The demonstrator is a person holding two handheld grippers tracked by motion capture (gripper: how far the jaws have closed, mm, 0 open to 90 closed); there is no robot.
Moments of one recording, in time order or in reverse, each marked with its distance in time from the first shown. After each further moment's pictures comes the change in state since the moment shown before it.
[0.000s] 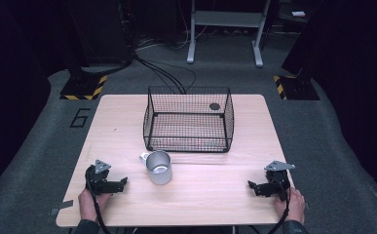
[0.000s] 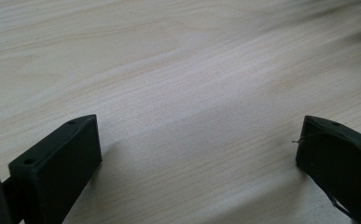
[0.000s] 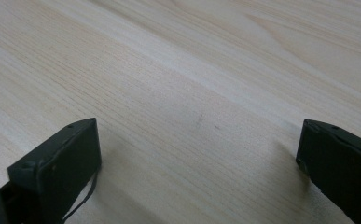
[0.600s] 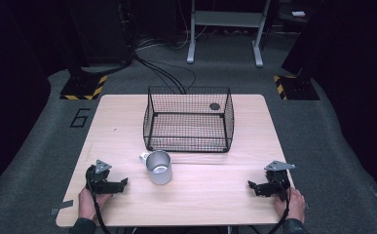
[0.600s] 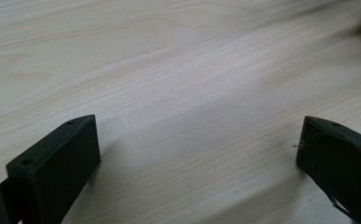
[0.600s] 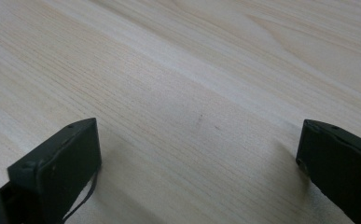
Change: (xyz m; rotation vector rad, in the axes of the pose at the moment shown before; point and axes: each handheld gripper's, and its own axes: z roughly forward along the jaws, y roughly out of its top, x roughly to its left) left arm -0.002 0.001 -0.002 0.008 -0.036 0.006; right arm -0.001 0.000 0.000 -0.002 0.004 -0.011
